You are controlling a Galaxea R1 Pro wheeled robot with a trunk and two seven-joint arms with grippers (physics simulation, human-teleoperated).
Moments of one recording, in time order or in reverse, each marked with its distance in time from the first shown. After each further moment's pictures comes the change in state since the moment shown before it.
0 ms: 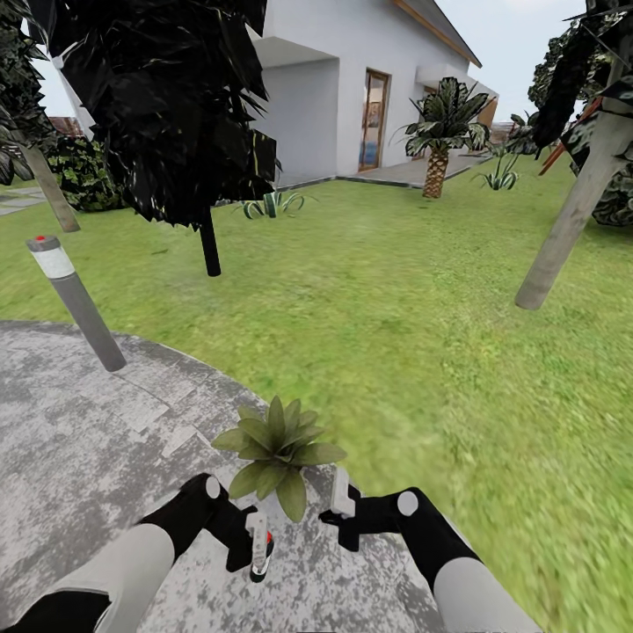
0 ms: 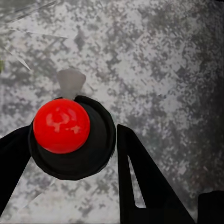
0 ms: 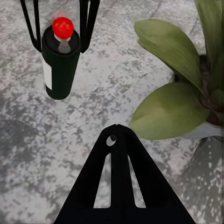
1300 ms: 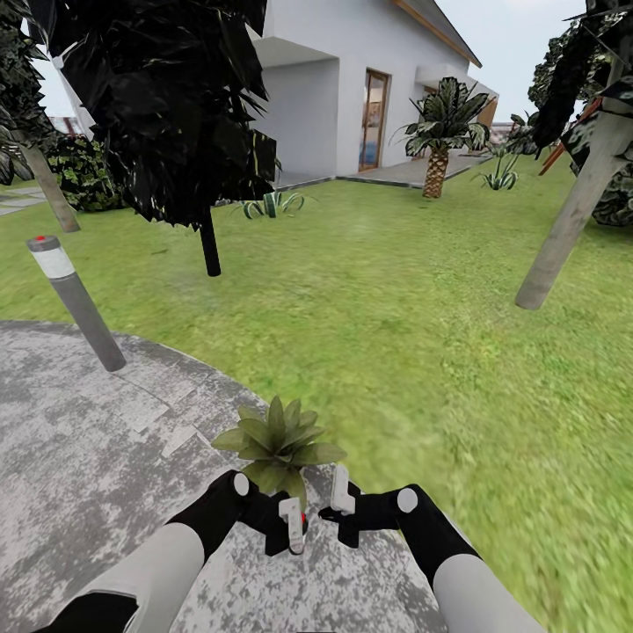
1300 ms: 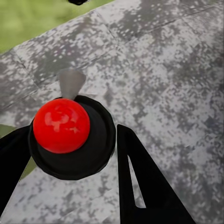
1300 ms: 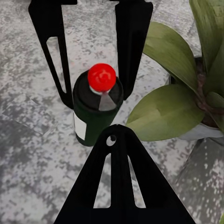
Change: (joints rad) left arm 0.002 -0.110 0.013 -0.031 0.020 -0.001 0.131; right arm -0.009 0.000 0.000 0.000 0.000 0.000 0.001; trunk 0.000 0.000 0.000
